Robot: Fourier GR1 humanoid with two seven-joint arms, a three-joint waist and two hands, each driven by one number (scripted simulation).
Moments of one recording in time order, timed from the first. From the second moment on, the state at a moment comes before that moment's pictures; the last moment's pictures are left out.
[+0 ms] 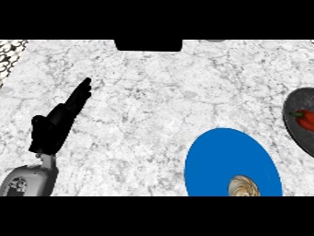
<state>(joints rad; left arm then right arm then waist) -0.17 0.16 -0.04 -1.61 -0.09 -0.12 0.22 -0.50 -0.80 -0.60 -0.17 0.19 0.29 -0.87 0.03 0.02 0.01</state>
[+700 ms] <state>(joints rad) -0.15 0.18 -0.01 -1.60 -0.07 -0.14 0.21 -0.28 -0.79 -0.61 -0.24 0.14 0.33 -0.96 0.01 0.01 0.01</state>
